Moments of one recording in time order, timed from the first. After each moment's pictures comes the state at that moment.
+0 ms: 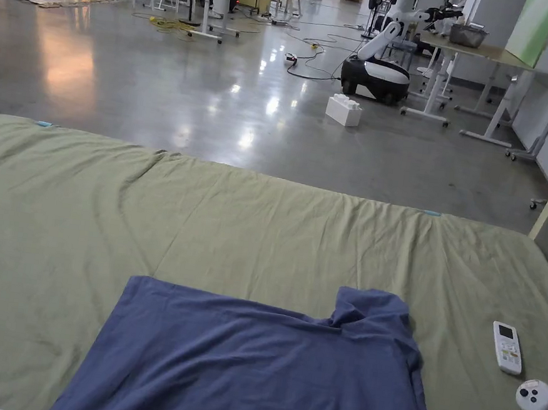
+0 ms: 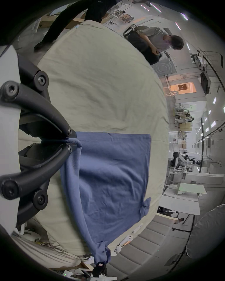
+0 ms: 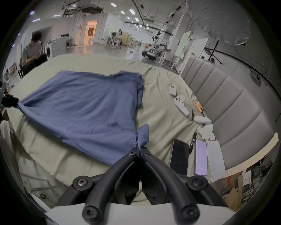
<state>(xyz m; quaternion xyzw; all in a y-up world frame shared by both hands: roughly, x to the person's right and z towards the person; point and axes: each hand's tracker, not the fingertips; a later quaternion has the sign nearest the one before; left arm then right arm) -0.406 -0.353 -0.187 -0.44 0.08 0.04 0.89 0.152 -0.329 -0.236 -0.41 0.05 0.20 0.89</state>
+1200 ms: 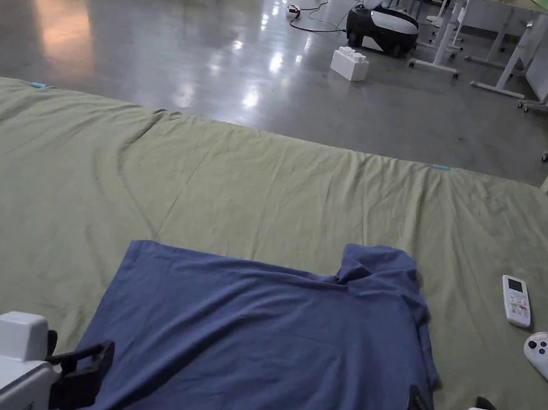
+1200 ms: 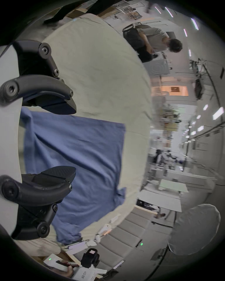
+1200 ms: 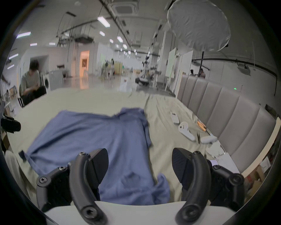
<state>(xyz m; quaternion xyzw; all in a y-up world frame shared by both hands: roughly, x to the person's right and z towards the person) -0.348 -0.275 -0.204 -0.26 0.06 0.06 0.96 0.074 -0.266 -0.238 -0.15 0.04 0.08 0.98</state>
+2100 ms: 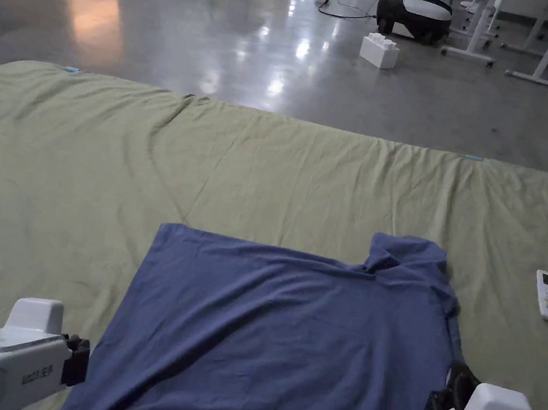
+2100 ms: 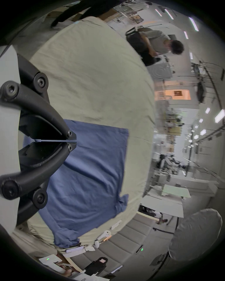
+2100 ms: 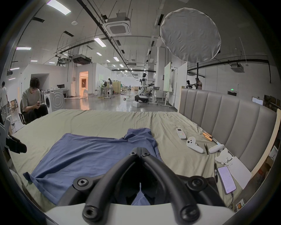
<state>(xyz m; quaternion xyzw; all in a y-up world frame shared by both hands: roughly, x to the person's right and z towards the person) -0.399 -0.316 -0.216 -0.41 0.12 0.10 0.90 0.055 -0.278 -0.250 -0.14 0.04 0.06 0.99</state>
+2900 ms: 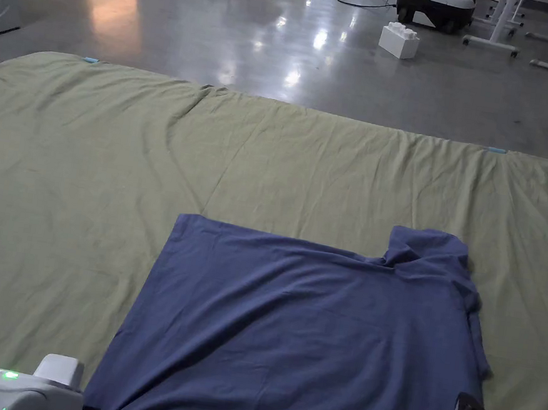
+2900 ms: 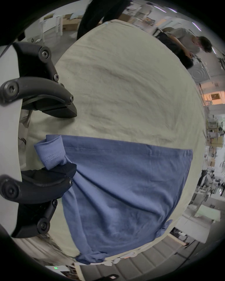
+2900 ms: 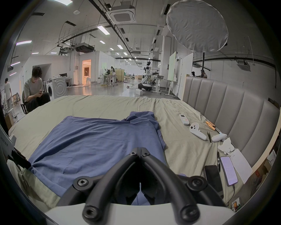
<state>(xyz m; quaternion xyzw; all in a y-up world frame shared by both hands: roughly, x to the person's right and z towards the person) -0.386 -0.385 -0.197 -0.56 0.11 0.07 0.82 0.060 -0.308 -0.239 -0.20 0.05 0.07 0.98</state>
